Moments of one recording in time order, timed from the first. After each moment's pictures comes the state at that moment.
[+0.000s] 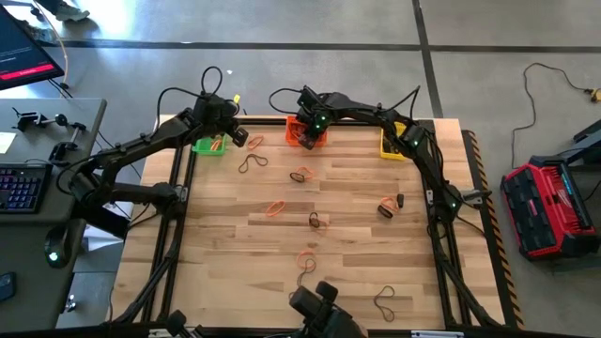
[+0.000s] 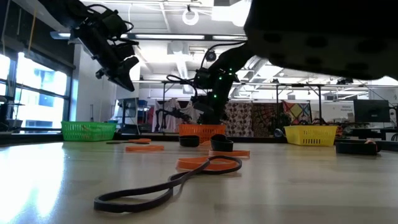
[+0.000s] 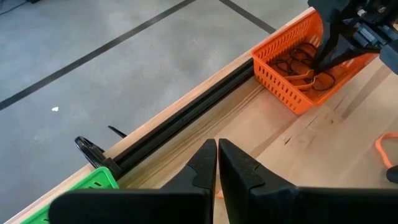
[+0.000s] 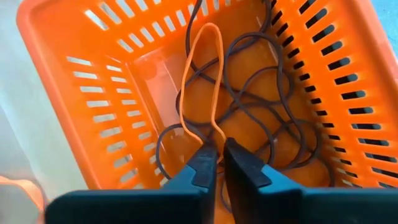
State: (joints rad) left arm 0.82 1.18 0.80 -0.31 -0.09 0.03; right arm -0.62 2.39 2.01 -0.83 -0.13 -0.13
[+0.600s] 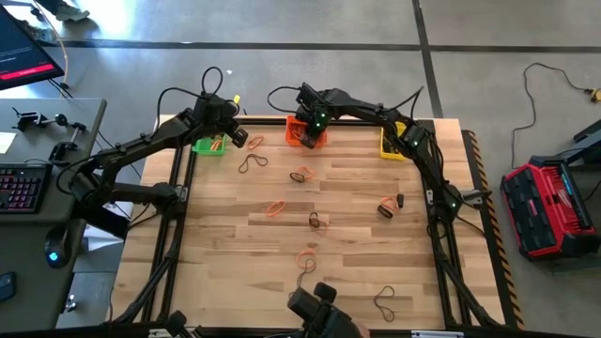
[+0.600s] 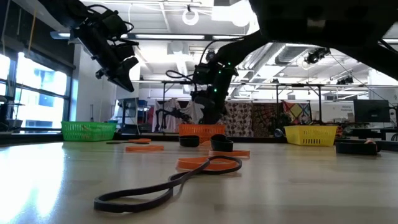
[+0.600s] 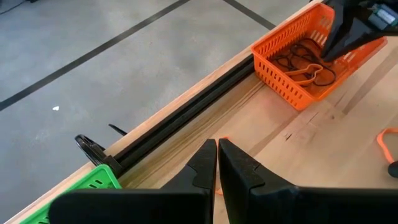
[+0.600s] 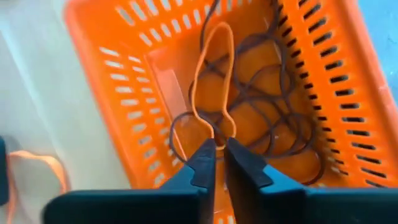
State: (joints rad) left arm 0.82 1.18 0.80 -0.32 -0.09 0.04; right arm -0.61 2.39 2.09 -0.94 -0.13 -0.18
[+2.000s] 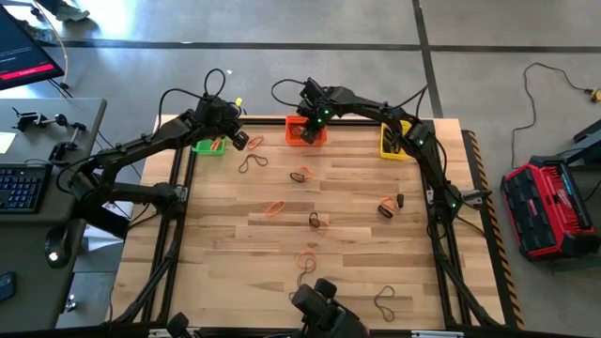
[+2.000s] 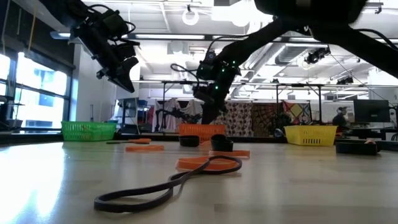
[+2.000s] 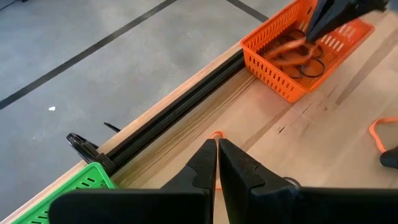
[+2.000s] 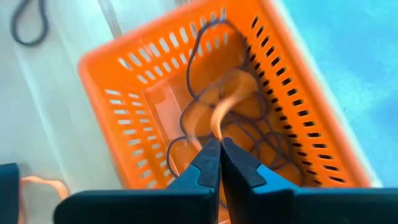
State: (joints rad) left arm 0.80 1.18 0.80 -0.34 -0.09 0.05; right arm -0.63 2.33 2.01 -0.81 -0.17 -0.16
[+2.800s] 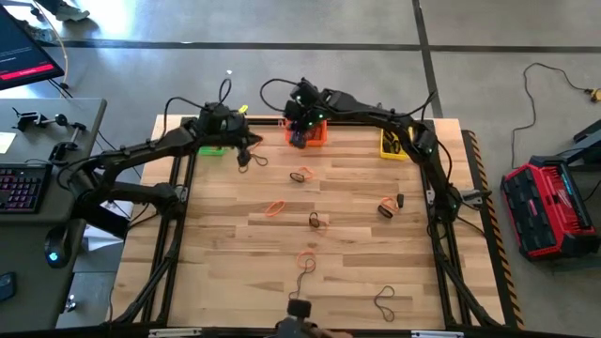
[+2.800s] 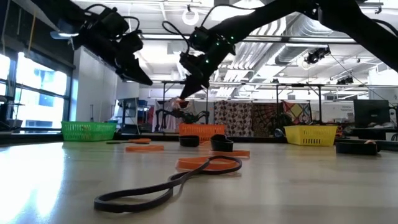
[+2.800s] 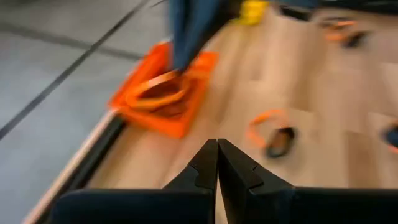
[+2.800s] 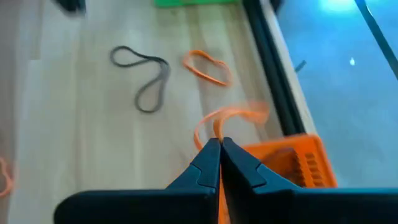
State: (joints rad) left arm 0.72 1.18 0.70 -0.09 0.30 0.26; right arm -0.49 2.21 2.01 -0.67 -0.18 -0.29
